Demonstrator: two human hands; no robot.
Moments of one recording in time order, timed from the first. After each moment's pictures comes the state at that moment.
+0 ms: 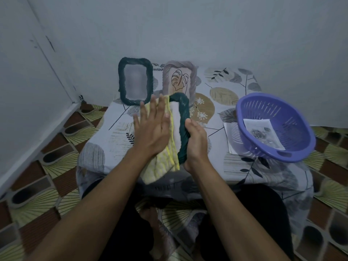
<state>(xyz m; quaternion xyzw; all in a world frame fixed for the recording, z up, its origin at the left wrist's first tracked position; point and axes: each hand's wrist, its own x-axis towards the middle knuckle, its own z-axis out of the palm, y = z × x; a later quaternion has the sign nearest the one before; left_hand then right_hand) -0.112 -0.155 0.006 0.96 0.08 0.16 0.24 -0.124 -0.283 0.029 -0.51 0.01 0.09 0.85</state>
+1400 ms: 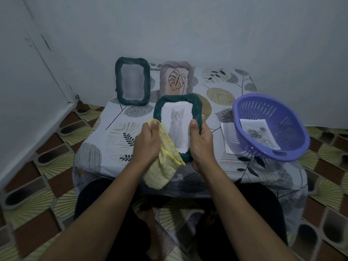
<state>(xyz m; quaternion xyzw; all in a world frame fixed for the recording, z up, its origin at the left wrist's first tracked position) -0.136 -0.167 -0.005 0.85 0.21 0.15 0.46 -0.108 -0.300 0.004 -0.62 -0.03 0.00 0.78</state>
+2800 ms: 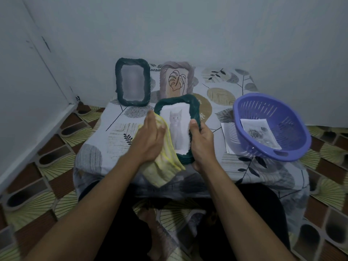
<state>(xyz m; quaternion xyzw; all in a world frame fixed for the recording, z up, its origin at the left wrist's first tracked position) -0.127 -0.149 -0.002 0.94 0.05 0.08 0.34 -0.107 -0.302 0.010 -0.60 -0.01 0.04 0.80</state>
